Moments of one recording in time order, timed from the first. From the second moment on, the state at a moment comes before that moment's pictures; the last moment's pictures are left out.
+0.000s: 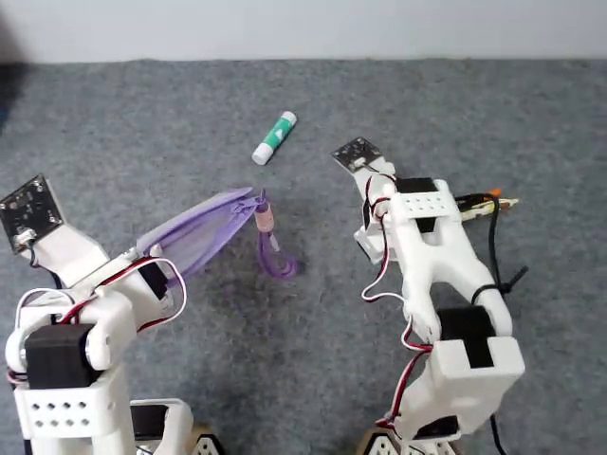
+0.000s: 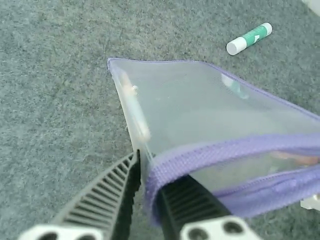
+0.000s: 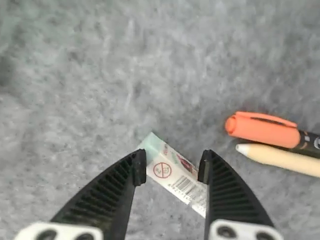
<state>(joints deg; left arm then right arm) -6.9 -57.3 30.4 95.3 35.8 -7.0 12.9 16.0 60.0 28.3</state>
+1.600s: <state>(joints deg) -6.9 -57.3 30.4 95.3 35.8 -13.3 1.1 12.9 84.9 8.7</state>
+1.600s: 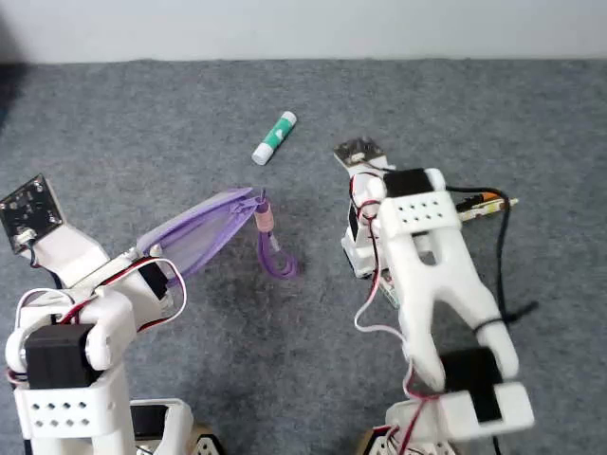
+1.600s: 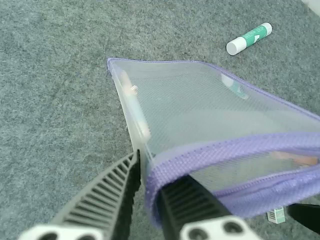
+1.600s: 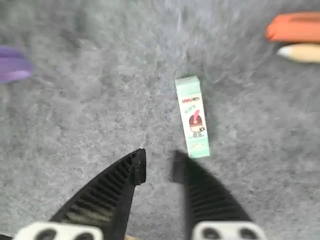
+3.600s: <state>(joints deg) -6.9 -57.3 29.9 95.3 35.8 -41.3 -33.5 -5.6 89.8 -17.4</state>
